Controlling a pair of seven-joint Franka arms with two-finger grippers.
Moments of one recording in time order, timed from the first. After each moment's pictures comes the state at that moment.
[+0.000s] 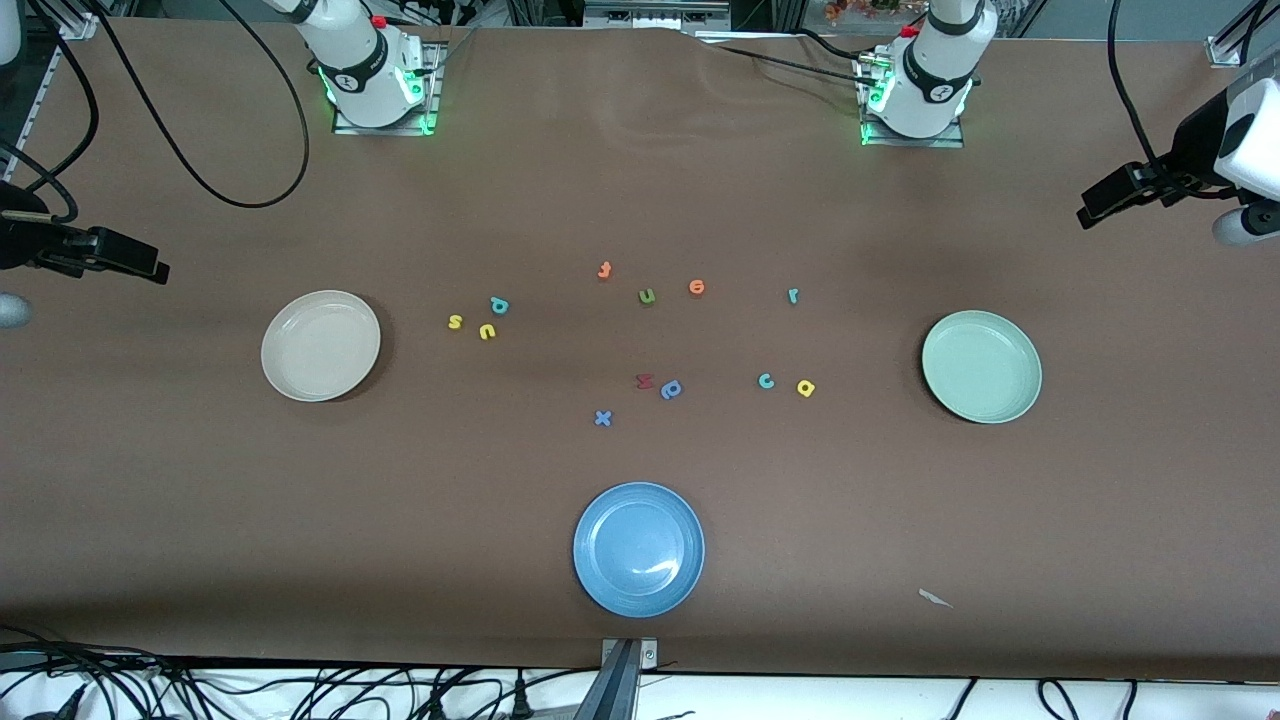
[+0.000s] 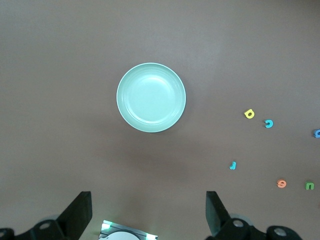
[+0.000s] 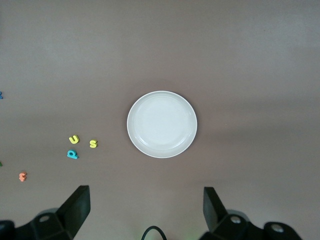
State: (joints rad) left arm -0.01 -0.10 0.00 -1.70 0.00 1.51 -0.31; right arm 0.17 0.20 -0.24 -1.39 0.07 1.45 0.01
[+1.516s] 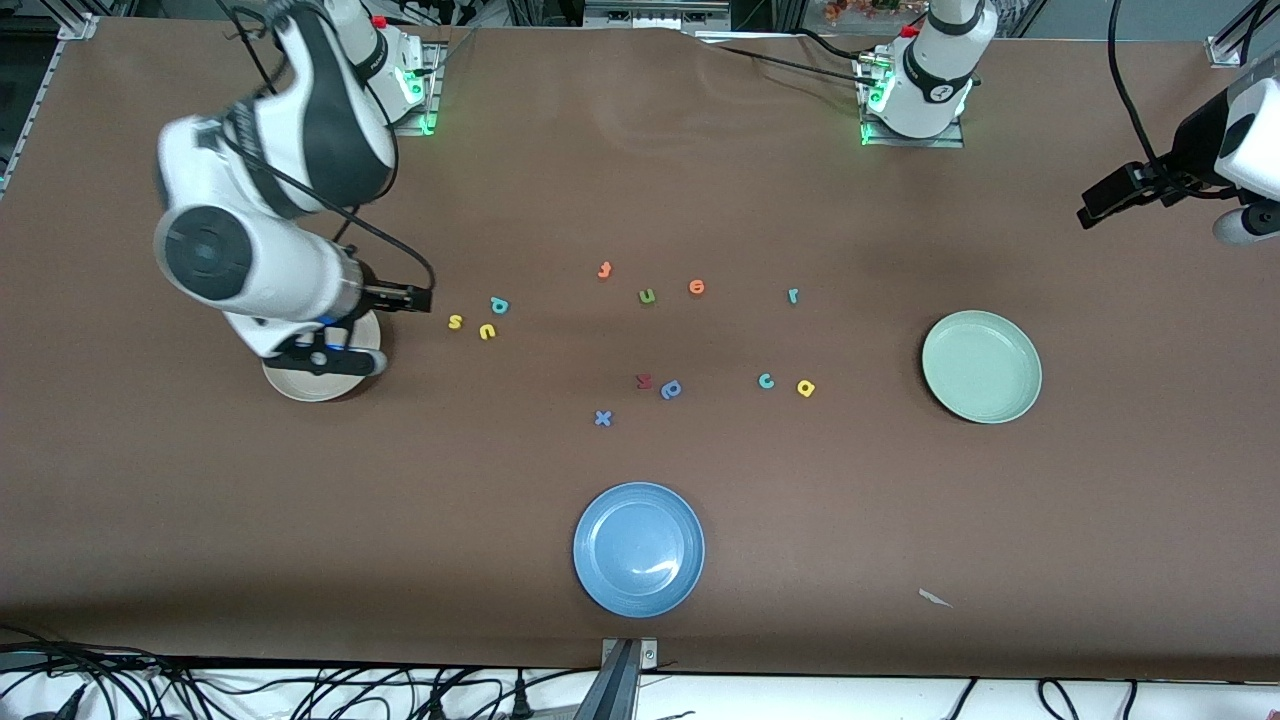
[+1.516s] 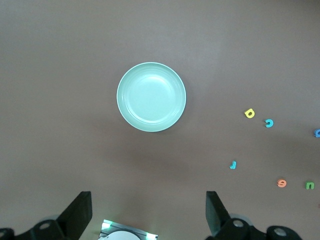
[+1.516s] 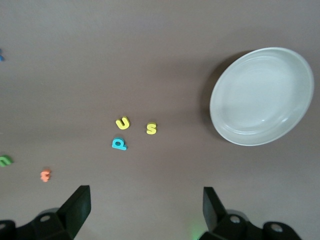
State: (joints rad) left arm -0.01 -0.10 0.00 -1.70 0.00 1.50 -0.31; right arm 0.53 0.35 -0.22 -1.62 0.12 1.67 0.35
